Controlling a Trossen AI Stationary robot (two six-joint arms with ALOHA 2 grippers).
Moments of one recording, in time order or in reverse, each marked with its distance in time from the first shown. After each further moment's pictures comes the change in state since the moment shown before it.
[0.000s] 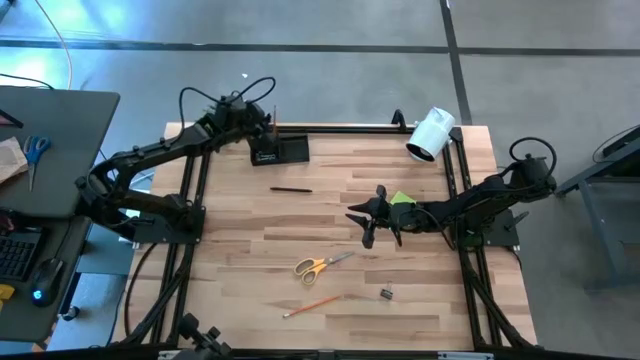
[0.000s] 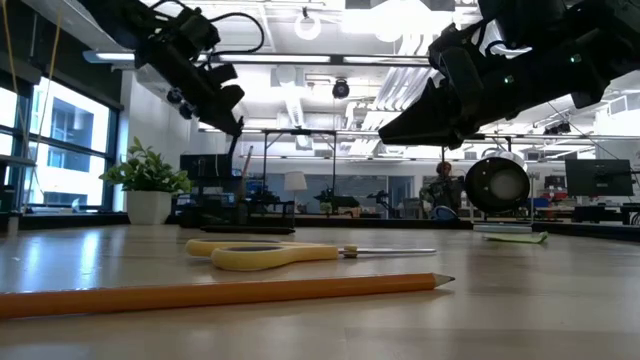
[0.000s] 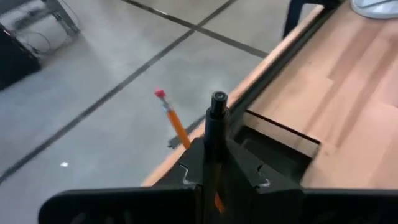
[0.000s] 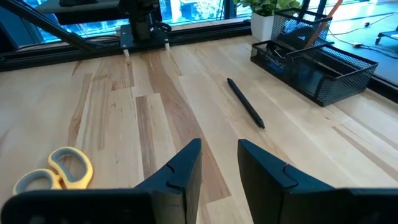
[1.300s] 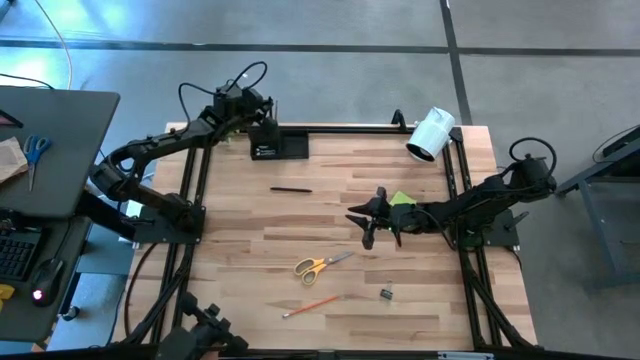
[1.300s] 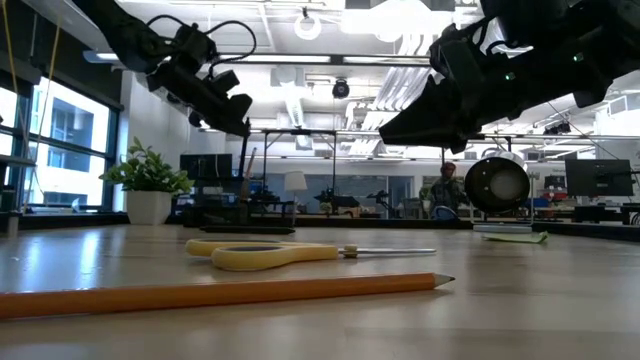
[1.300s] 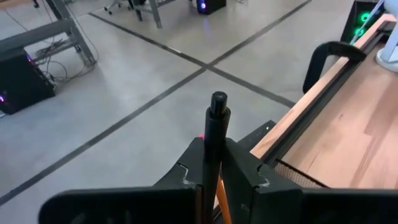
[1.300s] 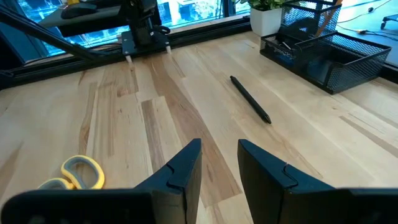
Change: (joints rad) left arm 0.129 0.133 0.000 0.311 0.104 0.015; right arm 0.012 0.000 0.000 0.000 0.006 0.087
